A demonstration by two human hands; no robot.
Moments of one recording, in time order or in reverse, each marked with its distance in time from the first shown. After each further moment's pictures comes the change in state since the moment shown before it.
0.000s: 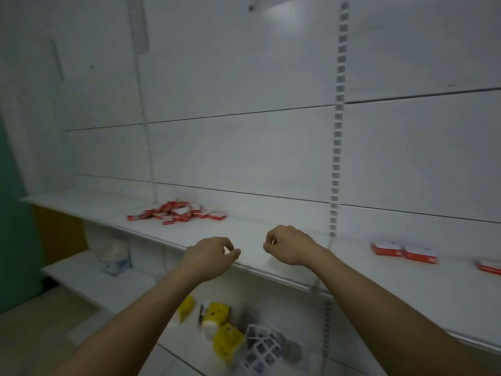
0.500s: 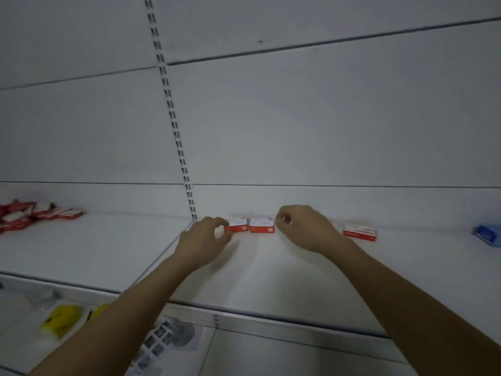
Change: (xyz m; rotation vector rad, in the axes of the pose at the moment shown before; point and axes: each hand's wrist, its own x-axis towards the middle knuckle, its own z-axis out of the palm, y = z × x) left_hand 0.066 0.317 0.156 -0.126 -0.007 0.241; right_hand -0.139 0.341 -0.115 0.005 0.269 0.234
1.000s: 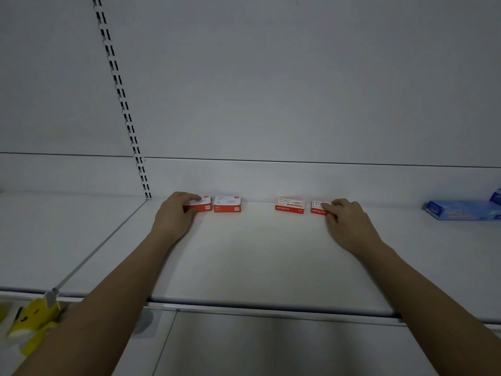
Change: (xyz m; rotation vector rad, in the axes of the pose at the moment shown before) left_hand 0.067 -0.028 0.069 -0.230 0.109 0.081; right_hand -0.046 0.155 0.007 -0.318 0.223 0.224
